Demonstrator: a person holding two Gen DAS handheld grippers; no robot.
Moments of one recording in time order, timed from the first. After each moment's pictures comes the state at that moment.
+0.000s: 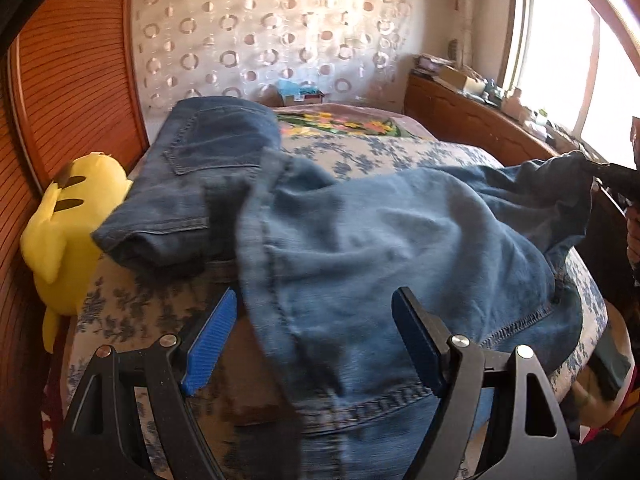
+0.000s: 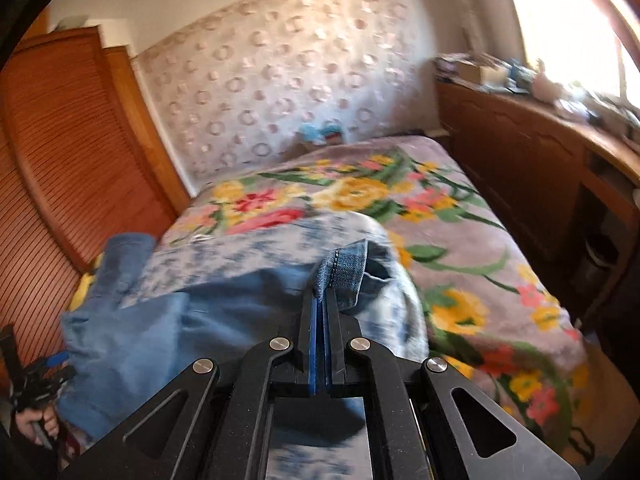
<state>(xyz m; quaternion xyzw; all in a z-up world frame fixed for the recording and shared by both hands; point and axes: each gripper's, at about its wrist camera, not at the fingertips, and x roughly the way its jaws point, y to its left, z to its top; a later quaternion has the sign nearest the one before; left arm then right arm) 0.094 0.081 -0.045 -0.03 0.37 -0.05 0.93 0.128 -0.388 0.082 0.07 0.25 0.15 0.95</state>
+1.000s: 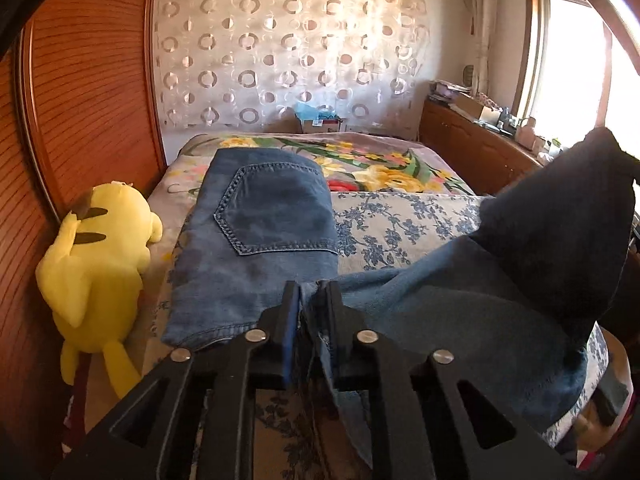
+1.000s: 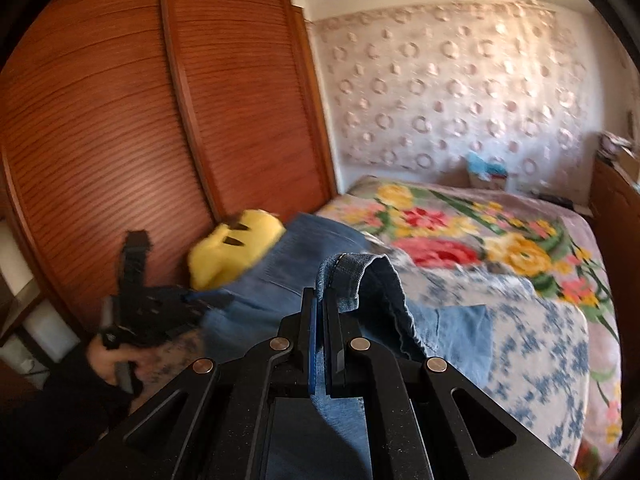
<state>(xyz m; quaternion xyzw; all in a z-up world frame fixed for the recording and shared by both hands) 0.131 0.139 0.000 -0.03 0.34 -0.03 0.94 0.110 -0.203 0.130 -0.05 0.19 0.39 0.90</state>
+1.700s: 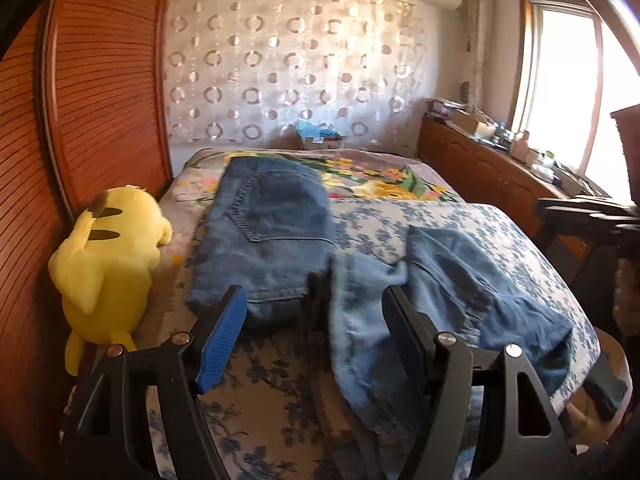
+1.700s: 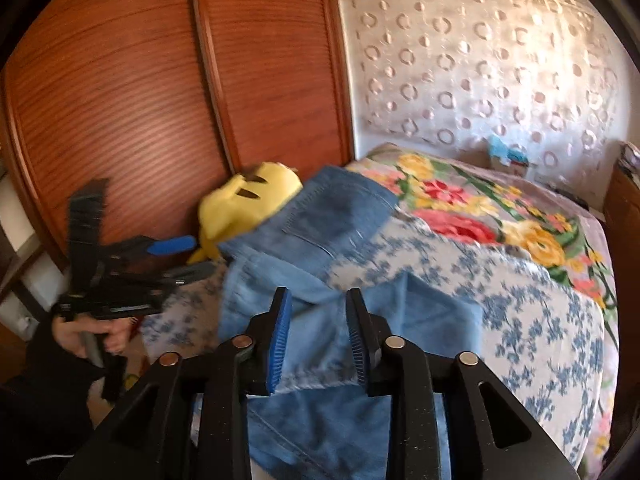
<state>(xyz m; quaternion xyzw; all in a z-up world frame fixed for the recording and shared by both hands) 0.084 0.136 0.001 -0.04 0.30 -0.03 0.95 0.168 -0.178 0.071 -0.10 0.26 0.38 0.88</state>
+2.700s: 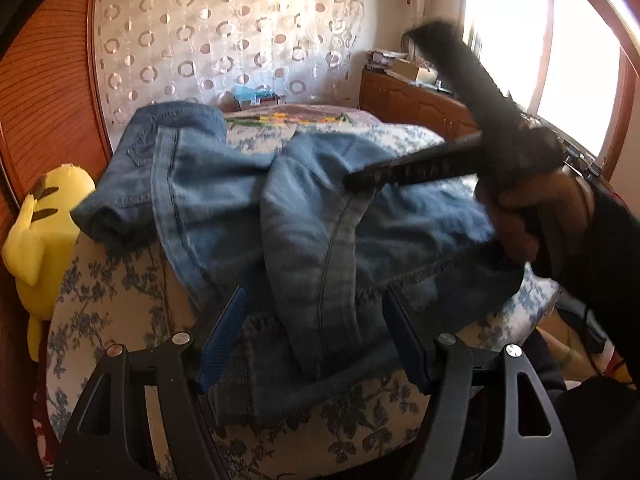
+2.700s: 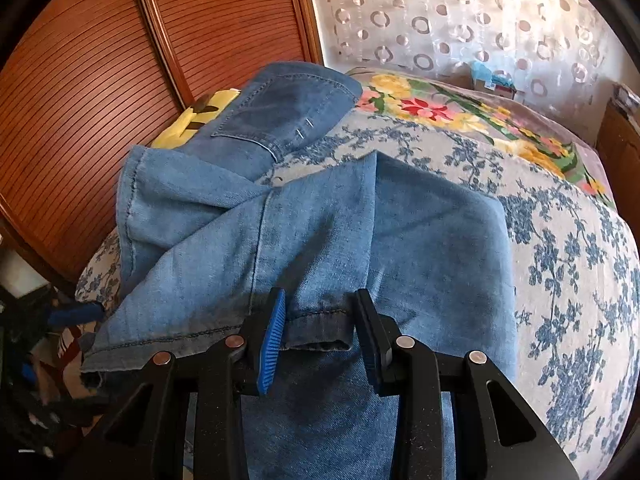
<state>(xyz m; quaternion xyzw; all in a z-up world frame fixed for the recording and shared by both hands) 0.038 0.048 -0.052 0.00 0.37 -0.12 0.92 0.232 -0.124 0.003 -0.11 0.36 0.35 0.86</state>
